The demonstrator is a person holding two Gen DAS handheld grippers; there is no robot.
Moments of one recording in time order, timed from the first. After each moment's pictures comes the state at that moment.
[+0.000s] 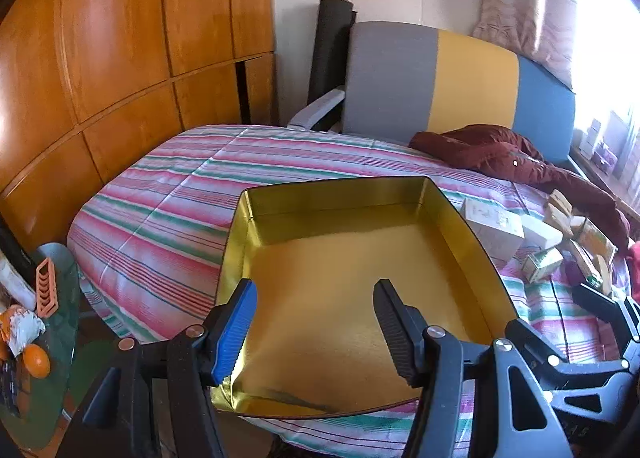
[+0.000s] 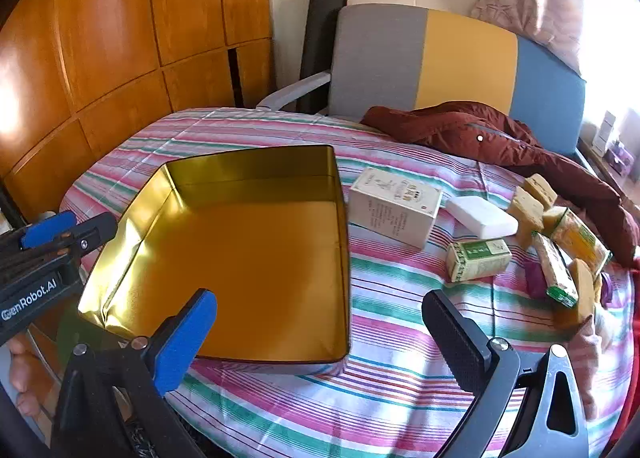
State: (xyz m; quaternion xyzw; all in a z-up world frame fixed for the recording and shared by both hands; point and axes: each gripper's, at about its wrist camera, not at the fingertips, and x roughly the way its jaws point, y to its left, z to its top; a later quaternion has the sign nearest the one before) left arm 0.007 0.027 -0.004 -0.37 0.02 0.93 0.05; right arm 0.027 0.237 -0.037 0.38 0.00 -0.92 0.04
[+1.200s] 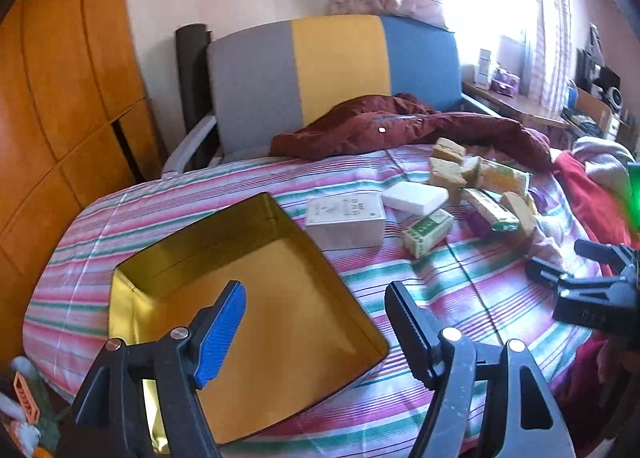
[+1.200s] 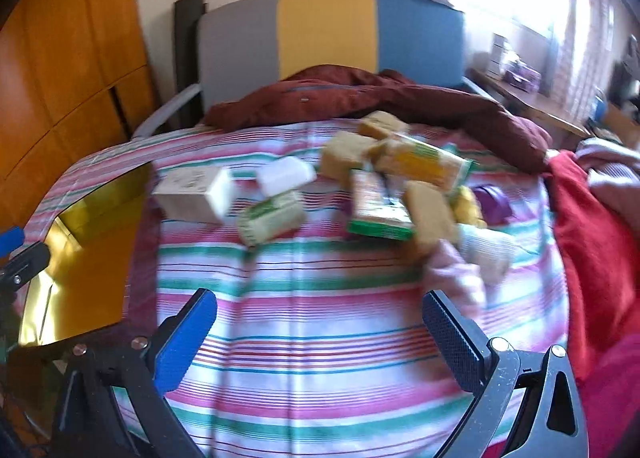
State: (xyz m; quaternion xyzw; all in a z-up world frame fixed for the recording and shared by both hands) left arm 0.023 0.160 0.017 -0.35 0.14 0.90 0.23; right arm 0.079 0.410 -0.034 0.40 -0.09 -0.90 -0.14
